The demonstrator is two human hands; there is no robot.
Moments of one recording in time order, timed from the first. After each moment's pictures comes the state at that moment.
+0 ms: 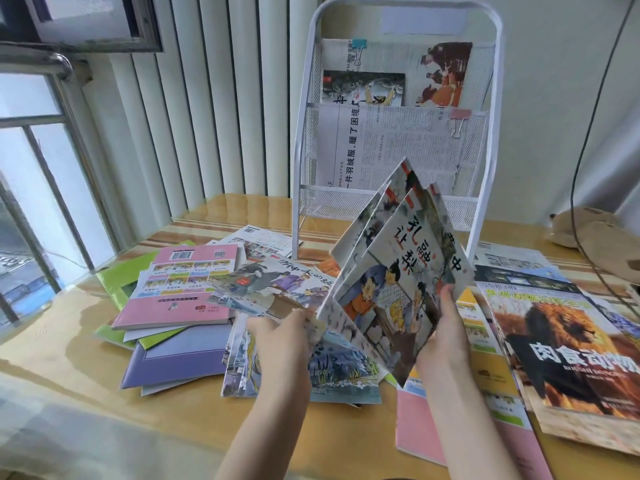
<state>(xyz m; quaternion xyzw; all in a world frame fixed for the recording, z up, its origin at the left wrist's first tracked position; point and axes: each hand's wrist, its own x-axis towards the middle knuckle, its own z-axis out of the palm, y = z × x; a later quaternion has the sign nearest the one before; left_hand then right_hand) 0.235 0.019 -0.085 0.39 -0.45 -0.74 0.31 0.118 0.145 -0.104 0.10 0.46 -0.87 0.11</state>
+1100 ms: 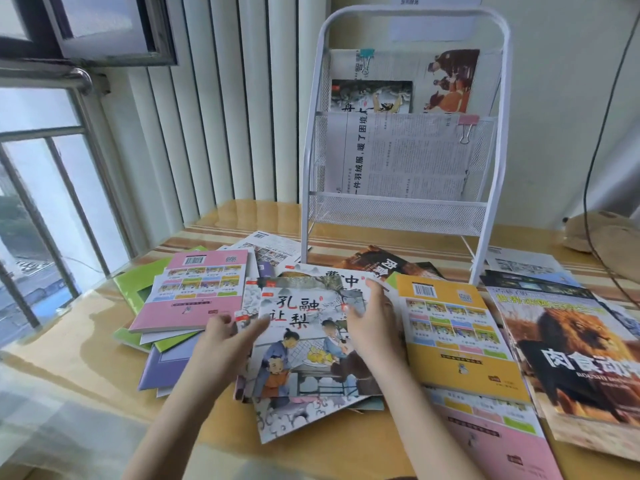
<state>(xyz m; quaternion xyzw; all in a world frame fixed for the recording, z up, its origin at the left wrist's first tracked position) 0.289 -0.068 -0.094 0.32 -0.77 -0.52 0.19 0.146 0.075 -0.105 -0.17 0.87 -0.46 0.01</state>
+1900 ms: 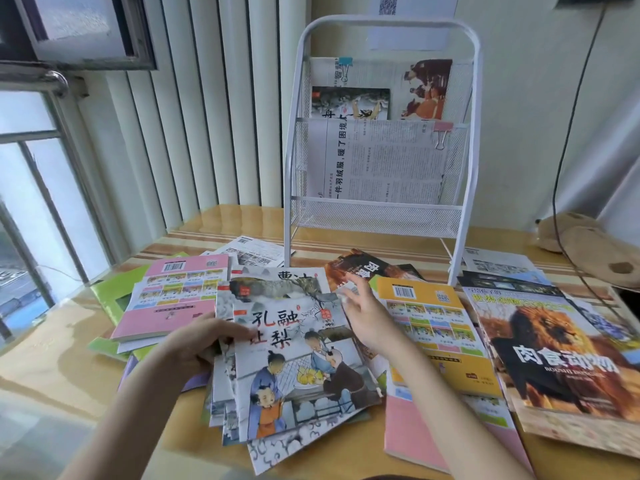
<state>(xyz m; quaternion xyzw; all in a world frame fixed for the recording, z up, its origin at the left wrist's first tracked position) 0.272 -0.087 -0.070 0.27 -0.65 -0.71 -0.01 0.115 0.105 -0.095 -0.29 0.83 -0.46 0.15</state>
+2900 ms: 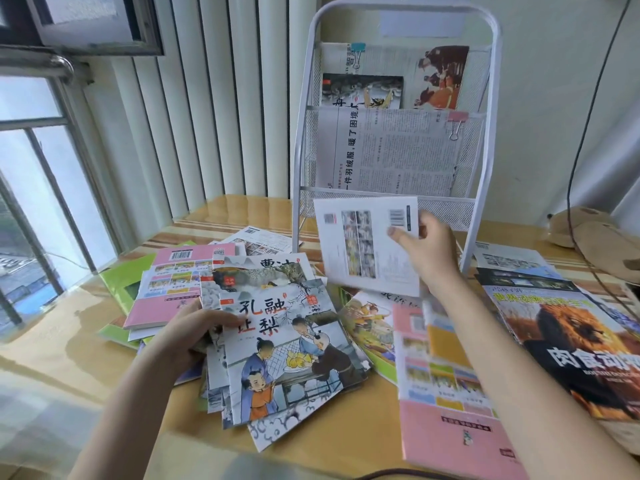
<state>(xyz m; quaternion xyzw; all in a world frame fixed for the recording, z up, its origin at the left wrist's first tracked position) 0.279 -0.111 -0.086 0.32 -0.66 -0.67 0.10 0.066 0.122 -0.030 -0.23 0.79 -0.56 -0.14</state>
